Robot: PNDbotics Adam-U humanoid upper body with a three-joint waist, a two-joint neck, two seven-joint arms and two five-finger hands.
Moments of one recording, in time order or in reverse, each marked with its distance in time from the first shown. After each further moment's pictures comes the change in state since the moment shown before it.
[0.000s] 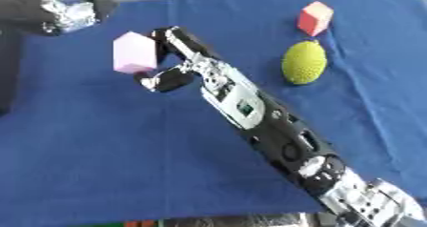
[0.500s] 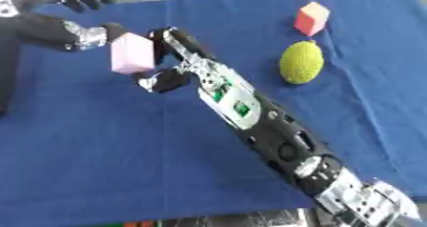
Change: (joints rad) left arm 0.000 -0.026 -0.019 0.092 -0.094 -0.028 -0.071; right arm 0.000 0.008 -0.001 0.004 0.004 0.000 -0.009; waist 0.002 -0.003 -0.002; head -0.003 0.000
